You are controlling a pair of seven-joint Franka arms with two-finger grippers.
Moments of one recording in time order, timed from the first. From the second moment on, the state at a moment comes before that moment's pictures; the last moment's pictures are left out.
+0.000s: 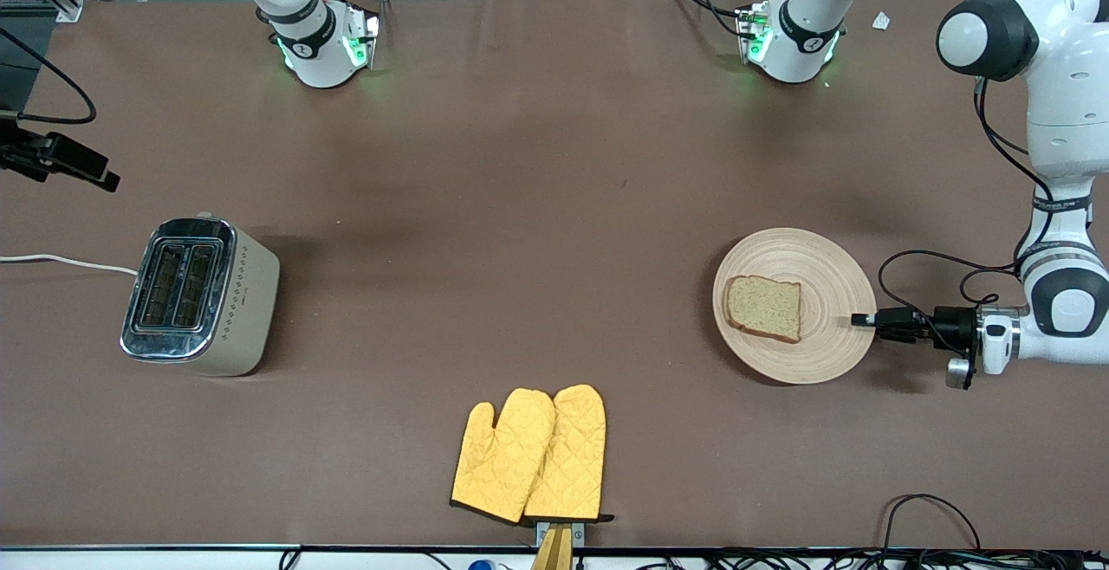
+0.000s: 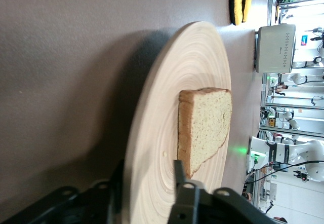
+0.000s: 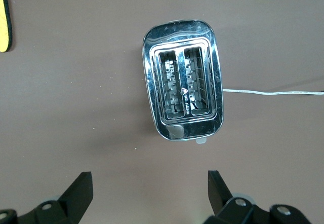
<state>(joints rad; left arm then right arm) 0.39 1.04 -0.06 -1.21 -0.75 1.54 0.85 0.18 -0.01 -0.28 -1.59 0.03 1.54 0.07</state>
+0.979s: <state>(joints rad) -0.24 0.39 -0.01 -1.08 0.10 1.51 0.28 0.18 -0.01 -0.27 -1.59 0.03 1.54 0.08</state>
